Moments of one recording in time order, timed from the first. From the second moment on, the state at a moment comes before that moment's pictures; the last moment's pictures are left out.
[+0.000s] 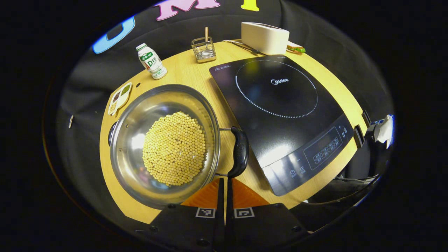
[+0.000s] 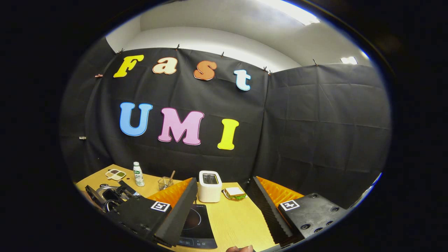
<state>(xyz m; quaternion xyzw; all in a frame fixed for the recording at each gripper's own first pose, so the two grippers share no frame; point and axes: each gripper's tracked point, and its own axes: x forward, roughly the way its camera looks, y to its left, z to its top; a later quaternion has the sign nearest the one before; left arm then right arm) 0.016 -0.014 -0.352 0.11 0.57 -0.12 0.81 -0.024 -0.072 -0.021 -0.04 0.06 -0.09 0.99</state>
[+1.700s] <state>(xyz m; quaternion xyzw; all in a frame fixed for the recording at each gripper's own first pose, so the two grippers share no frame) 0.098 0.040 -0.244 0.00 0.39 -0.08 0.92 0.002 0.036 -0.055 -0.06 0.10 0.03 0.99</state>
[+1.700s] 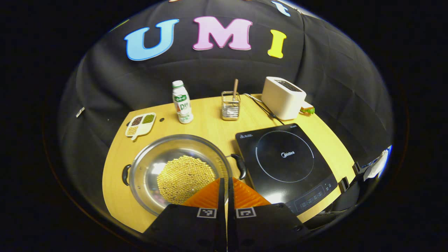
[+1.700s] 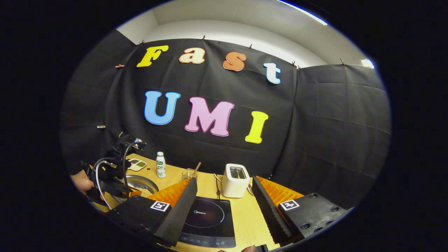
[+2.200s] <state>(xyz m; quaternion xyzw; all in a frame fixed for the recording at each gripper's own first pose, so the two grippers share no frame) 0.078 0.223 -0.222 0.03 0.33 0.09 0.94 0.040 0.150 -0.130 0.00 0.20 0.14 0.97</state>
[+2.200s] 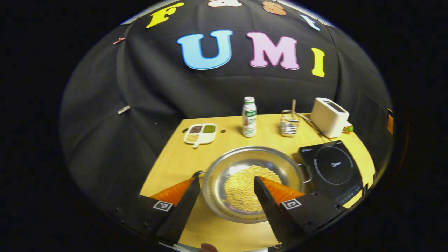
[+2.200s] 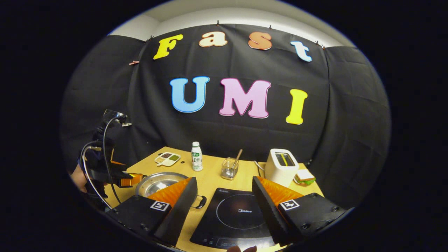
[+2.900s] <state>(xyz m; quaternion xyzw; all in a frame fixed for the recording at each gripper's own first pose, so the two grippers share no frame) 0.107 0.286 -0.325 -0.06 0.43 -0.02 0.90 0.081 0.238 -0.304 0.02 0.39 0.20 0.90</state>
